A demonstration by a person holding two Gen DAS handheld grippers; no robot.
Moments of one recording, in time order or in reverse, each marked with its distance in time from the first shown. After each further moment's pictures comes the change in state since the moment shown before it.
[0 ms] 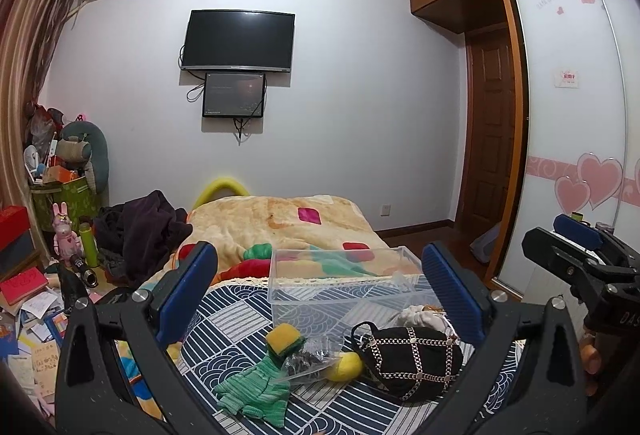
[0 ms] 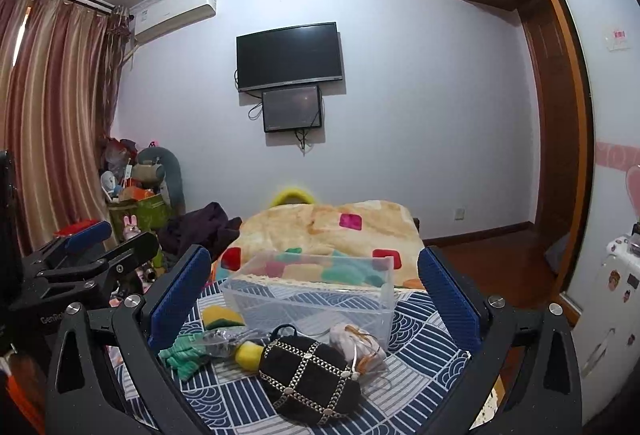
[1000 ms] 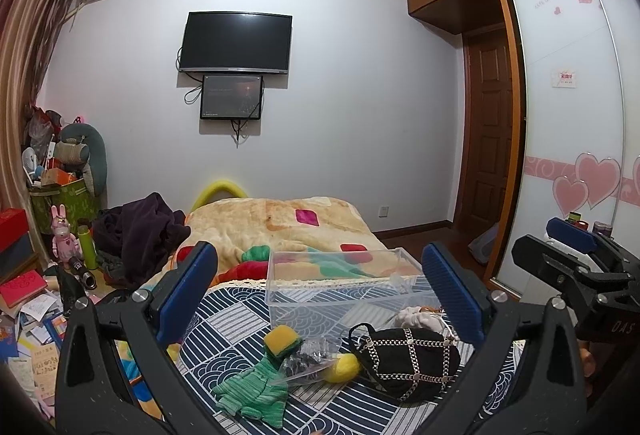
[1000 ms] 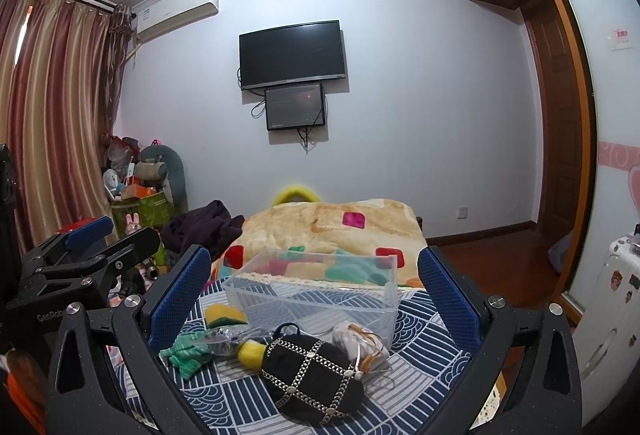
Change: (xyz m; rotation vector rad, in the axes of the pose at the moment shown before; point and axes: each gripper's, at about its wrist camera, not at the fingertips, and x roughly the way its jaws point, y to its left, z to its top) left arm -0.003 -0.003 0.003 0.001 -0.005 -0.008; right arm 0.001 0.001 -0.002 -0.003 0.006 0.013
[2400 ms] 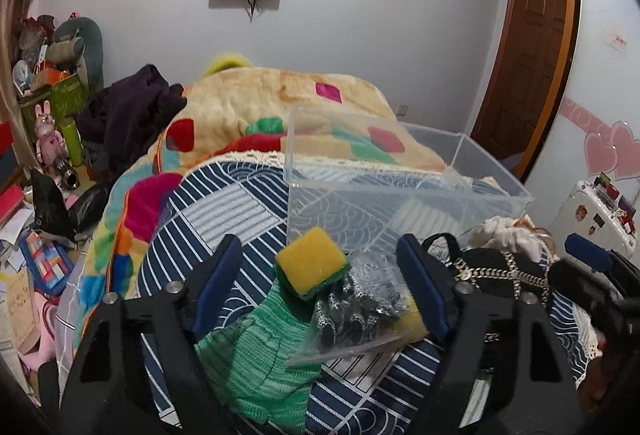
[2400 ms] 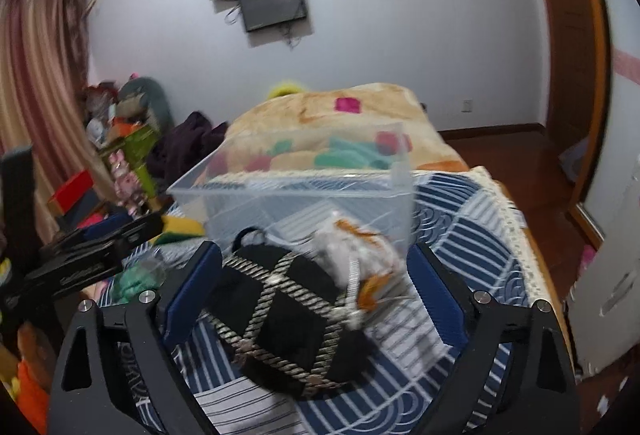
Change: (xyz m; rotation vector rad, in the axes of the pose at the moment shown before) left arm 0.135 0.050 -0.093 -0.114 0.435 0.027; right arm 0.083 -0.030 -0.068 0.100 0.383 0.023
